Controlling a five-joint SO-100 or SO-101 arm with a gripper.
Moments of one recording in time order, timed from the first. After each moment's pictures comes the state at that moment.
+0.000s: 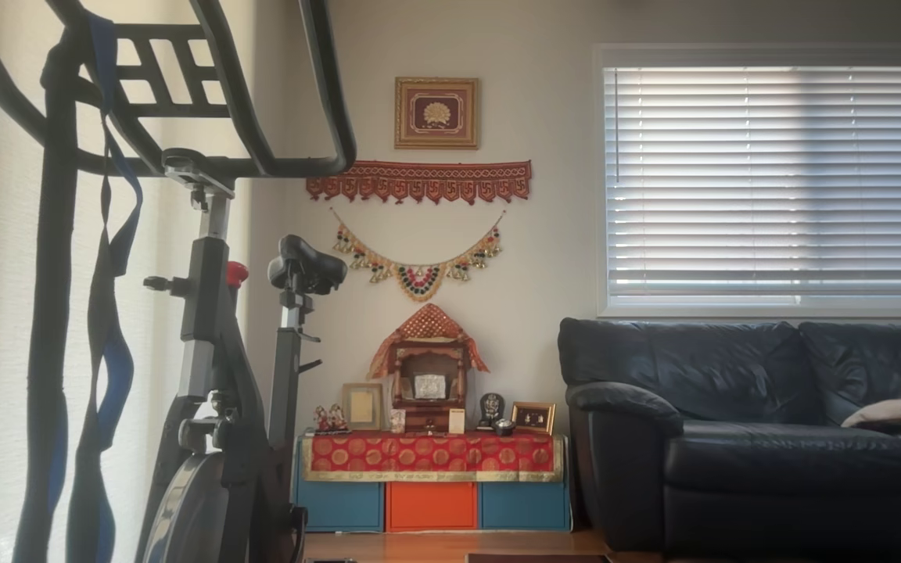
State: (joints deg) arm -0.7 88.6 80.2 64.1 -6.2
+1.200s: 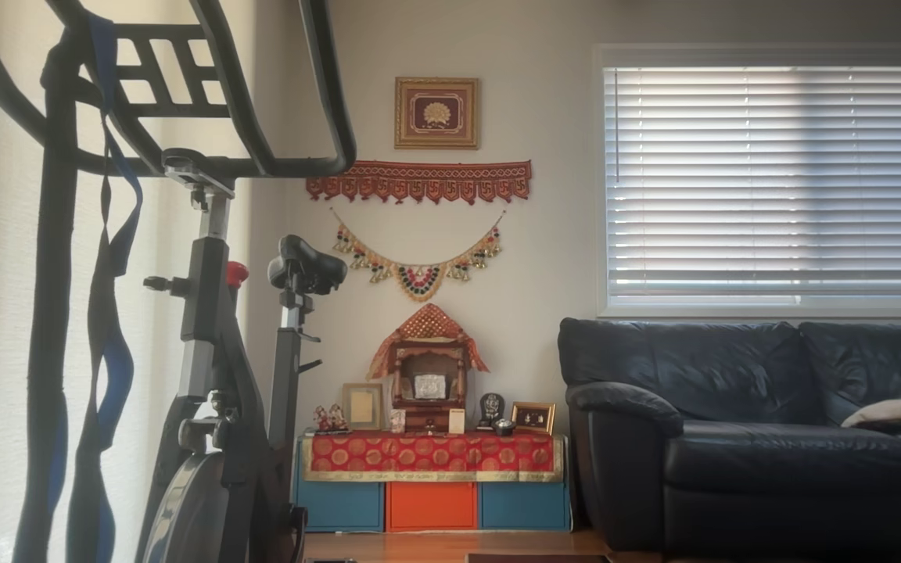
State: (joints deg) arm -2.0 82.4 71.5 66.5 -5.4
